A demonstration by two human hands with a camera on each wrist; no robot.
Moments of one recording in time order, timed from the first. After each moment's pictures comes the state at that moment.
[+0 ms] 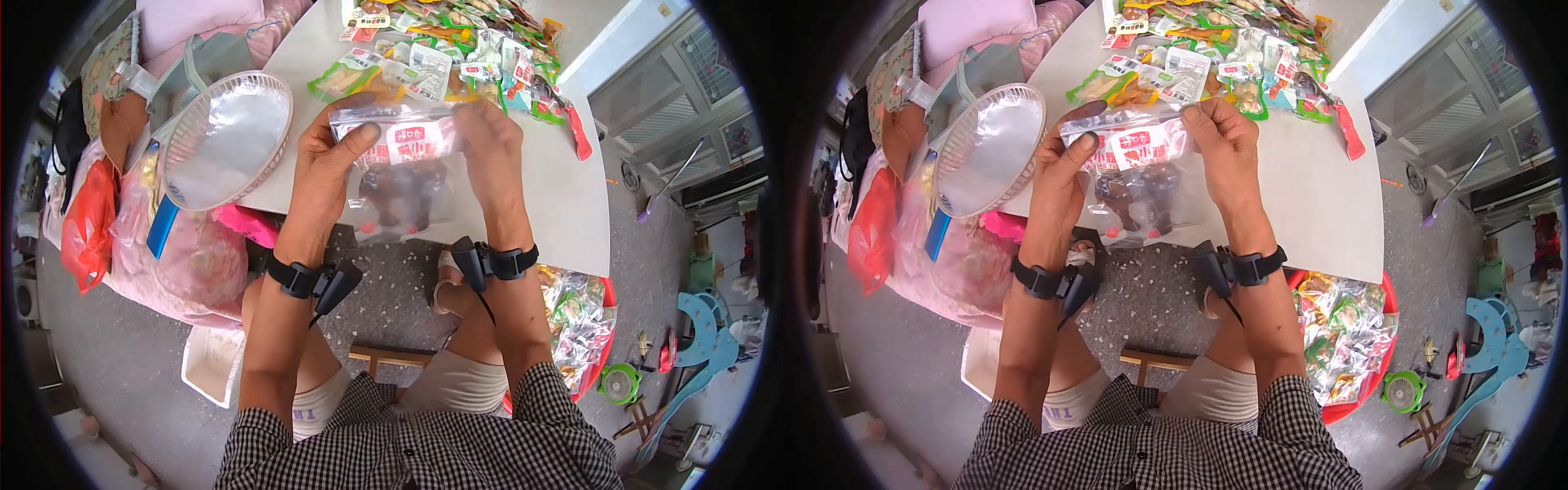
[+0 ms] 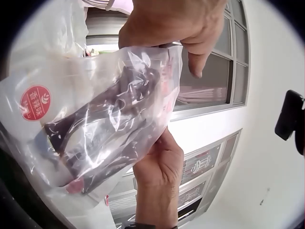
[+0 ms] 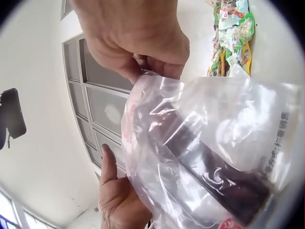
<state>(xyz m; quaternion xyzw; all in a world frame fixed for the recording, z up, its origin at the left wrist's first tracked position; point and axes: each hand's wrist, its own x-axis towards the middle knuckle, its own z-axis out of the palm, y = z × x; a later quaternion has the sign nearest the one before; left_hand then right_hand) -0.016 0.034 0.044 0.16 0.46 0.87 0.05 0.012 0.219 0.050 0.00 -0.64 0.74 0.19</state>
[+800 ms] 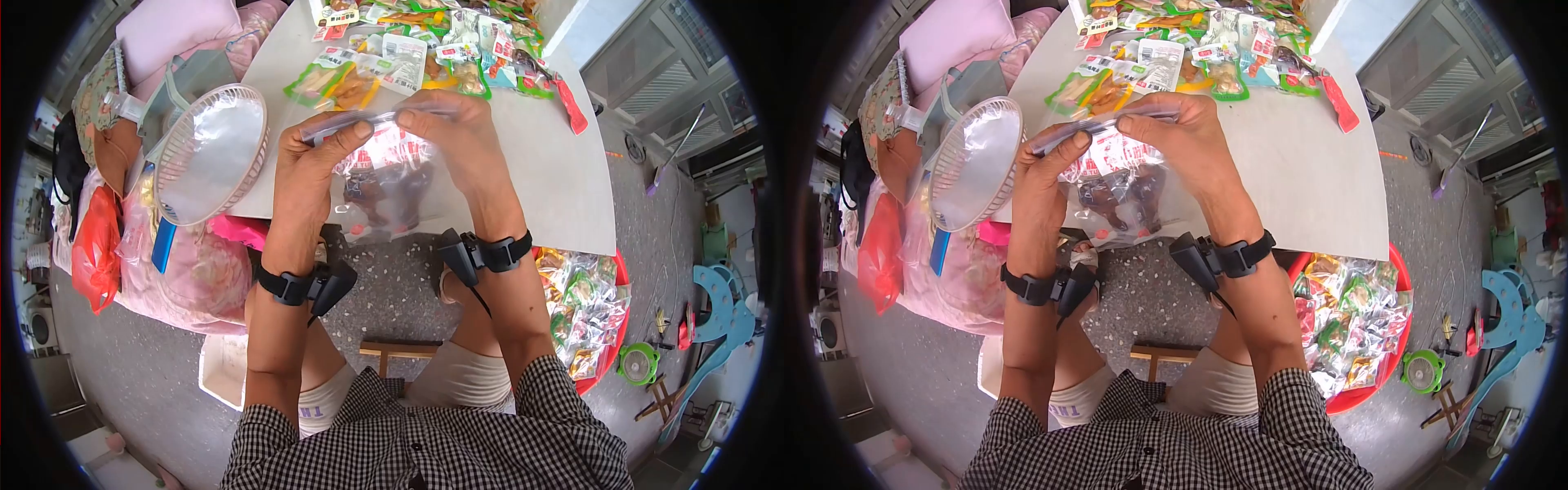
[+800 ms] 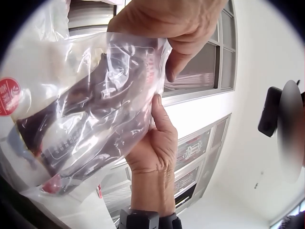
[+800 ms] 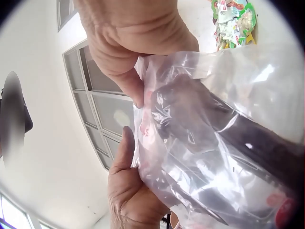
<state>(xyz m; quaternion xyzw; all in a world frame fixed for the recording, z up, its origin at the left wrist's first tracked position) -0.007 0.047 0.056 0.15 0.54 0.83 0.05 0.017 0.220 0.059 0.08 -0.64 0.76 0.13</state>
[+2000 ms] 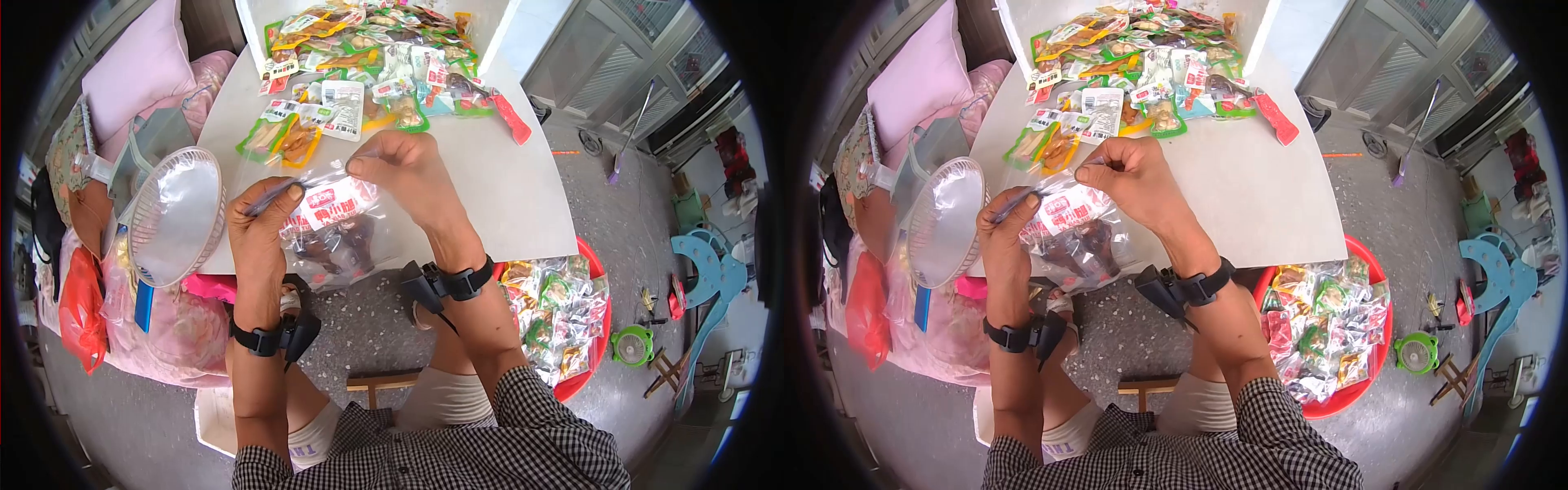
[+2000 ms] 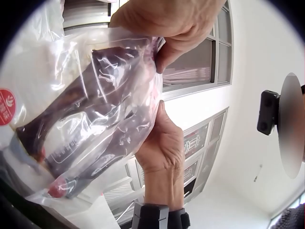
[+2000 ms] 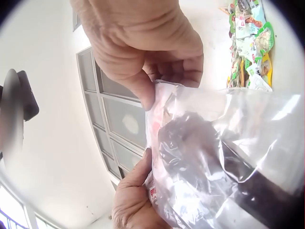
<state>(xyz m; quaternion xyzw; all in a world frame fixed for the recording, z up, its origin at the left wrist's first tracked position) -0.001 0.047 0.054 0.11 0.57 0.81 0.00 0.030 0.236 0.073 0.05 -0.71 0.69 0.14</state>
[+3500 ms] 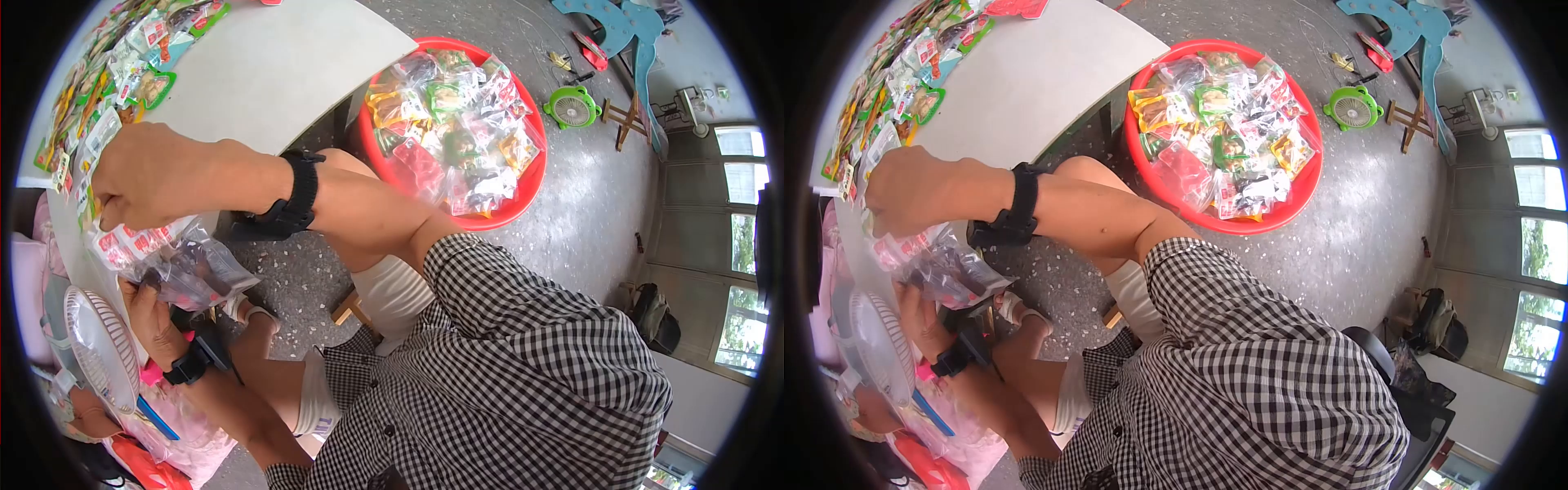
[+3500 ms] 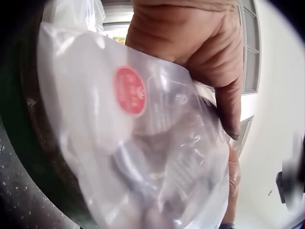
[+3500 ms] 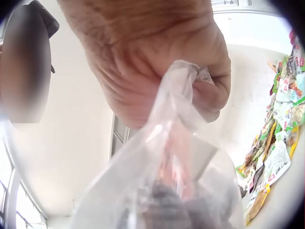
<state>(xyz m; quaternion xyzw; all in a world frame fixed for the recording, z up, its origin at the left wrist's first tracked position) -0.039 0.000 -0.037 0.24 0.52 0.74 0.35 0.077 0.236 0.074 0.07 -0.88 0.35 0.31</state>
